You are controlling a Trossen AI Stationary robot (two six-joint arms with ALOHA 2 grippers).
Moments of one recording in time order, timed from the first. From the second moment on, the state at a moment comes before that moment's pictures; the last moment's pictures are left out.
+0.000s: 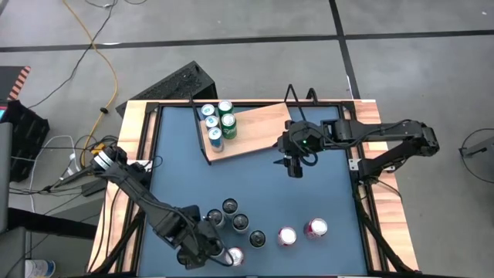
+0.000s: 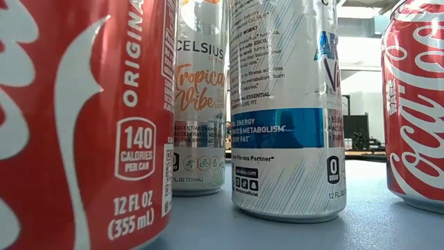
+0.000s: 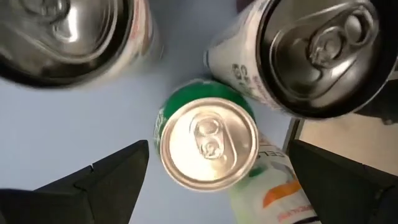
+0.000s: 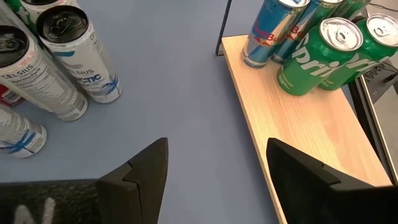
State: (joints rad) left arm -0.69 1.77 1.54 -1.03 -0.02 -0.91; right arm -0.01 1.33 1.29 -0.72 0.08 -0.09
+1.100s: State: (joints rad) left arm -0.64 1.82 1.50 -1.01 0.05 -0.86; right arm -0.03 1.33 1.29 -0.73 0.08 -0.11
